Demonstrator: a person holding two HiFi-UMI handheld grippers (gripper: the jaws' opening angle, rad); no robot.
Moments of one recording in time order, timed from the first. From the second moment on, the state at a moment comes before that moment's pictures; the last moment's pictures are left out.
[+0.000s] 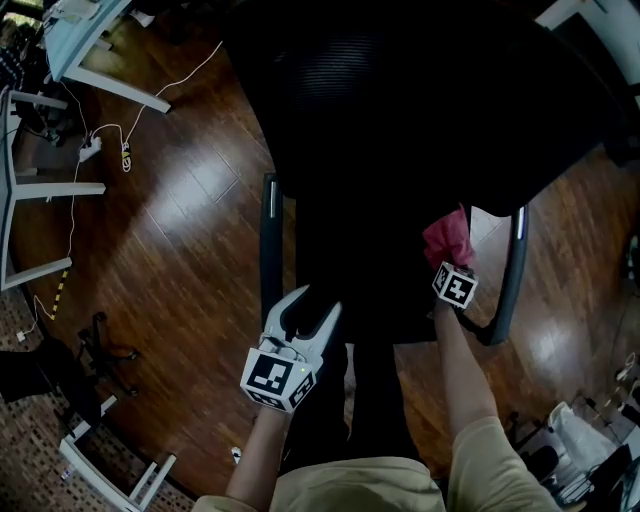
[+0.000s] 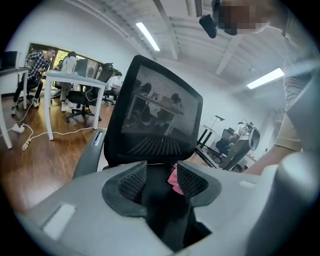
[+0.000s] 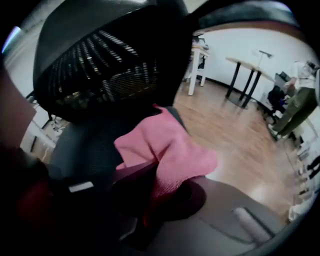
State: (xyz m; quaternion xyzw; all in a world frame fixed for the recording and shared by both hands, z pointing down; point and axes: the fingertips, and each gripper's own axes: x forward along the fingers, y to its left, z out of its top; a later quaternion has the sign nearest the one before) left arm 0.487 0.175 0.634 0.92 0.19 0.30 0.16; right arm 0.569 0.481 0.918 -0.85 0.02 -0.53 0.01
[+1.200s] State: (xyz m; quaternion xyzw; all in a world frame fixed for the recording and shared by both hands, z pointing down) left arm 0.465 0.142 0.597 0.93 0.15 0.28 0.16; right arm 0.507 0.296 0.900 -0.81 0.26 -0.52 0.01
